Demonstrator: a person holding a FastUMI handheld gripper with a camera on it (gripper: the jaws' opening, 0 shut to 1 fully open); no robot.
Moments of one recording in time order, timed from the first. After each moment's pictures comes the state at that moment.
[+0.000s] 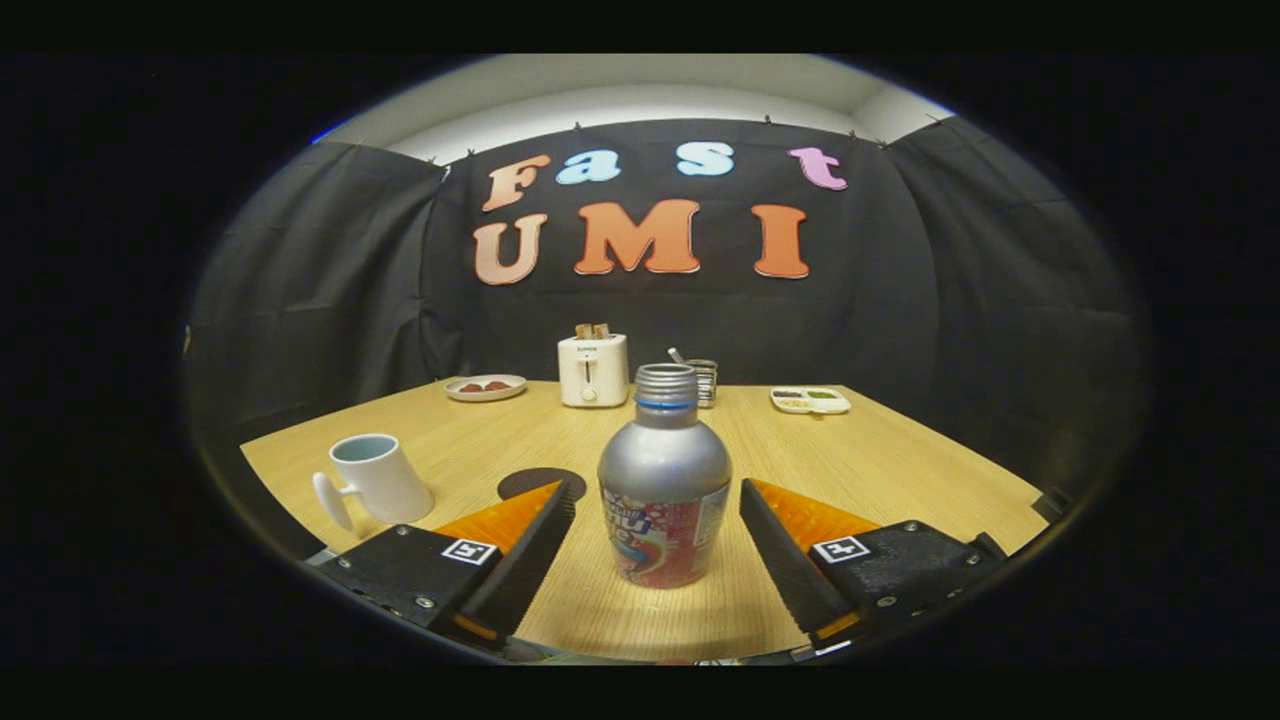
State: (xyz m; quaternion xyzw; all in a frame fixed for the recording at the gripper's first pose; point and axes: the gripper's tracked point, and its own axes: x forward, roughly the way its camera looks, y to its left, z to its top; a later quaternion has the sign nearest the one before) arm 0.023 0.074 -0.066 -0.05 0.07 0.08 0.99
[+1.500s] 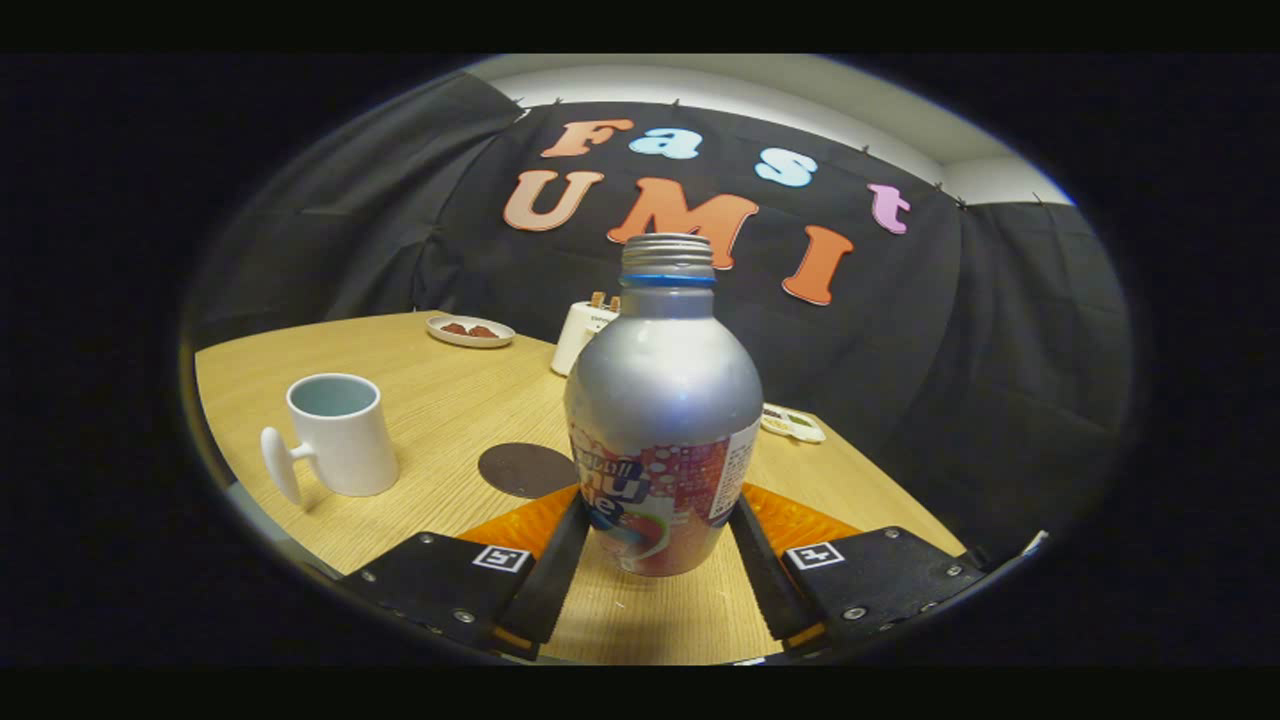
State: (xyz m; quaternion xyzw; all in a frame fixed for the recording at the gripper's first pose) arm 0.029 0.126 -0.058 -0.24 0.07 0.03 0.97
